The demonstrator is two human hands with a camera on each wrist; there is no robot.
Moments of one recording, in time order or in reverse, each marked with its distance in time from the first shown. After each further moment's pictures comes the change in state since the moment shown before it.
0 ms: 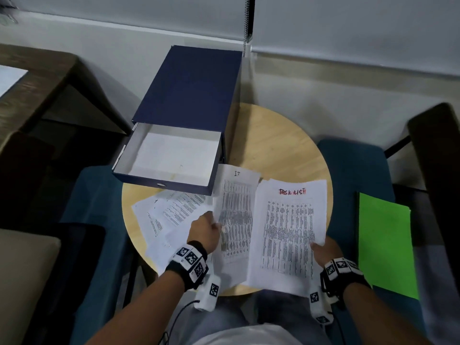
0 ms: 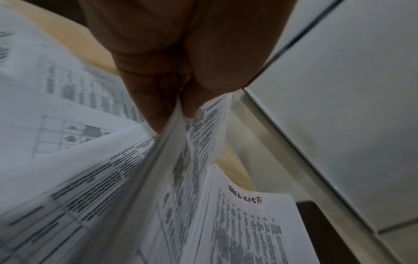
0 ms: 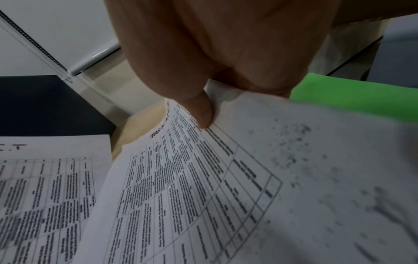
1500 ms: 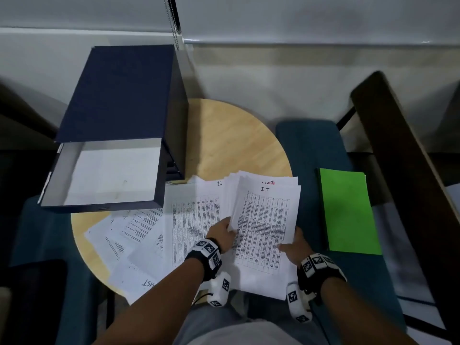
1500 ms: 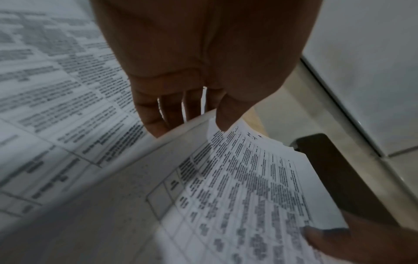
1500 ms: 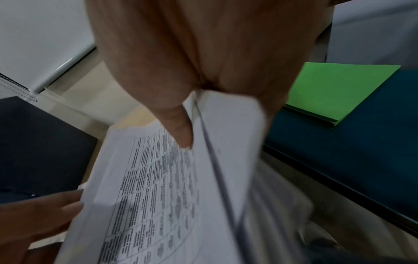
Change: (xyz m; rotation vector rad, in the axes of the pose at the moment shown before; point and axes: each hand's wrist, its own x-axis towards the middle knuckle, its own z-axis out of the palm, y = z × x) left_hand 0.030 0.057 0.123 0.042 -0.433 0.187; right_hand -0.003 0.043 0.000 0.364 -0.193 0.021
